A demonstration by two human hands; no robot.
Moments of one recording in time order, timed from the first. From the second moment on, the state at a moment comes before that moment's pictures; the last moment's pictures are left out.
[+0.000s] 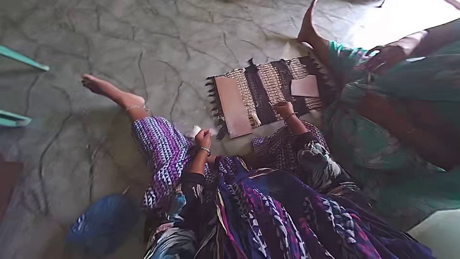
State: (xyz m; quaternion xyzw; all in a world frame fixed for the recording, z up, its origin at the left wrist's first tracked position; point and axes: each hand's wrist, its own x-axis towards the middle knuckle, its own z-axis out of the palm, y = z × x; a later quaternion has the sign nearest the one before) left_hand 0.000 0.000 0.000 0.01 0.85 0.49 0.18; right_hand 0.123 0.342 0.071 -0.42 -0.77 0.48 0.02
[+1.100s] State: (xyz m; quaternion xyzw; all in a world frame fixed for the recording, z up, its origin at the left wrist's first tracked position) left_hand -0.057 -0.019 -0.011 0.09 0.91 0.21 0.34; right_hand -0.019 0.126 -0.019 -0.06 -0.92 0.28 -0.26
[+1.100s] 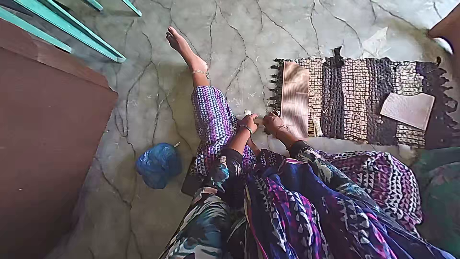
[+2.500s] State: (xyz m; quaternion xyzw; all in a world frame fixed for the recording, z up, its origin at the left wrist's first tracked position) left_hand 0.011 0.066 0.040 -0.01 0.76 0.56 0.32; right_hand 0.050 0.243 0.048 -0.16 -0.75 0.62 -0.18
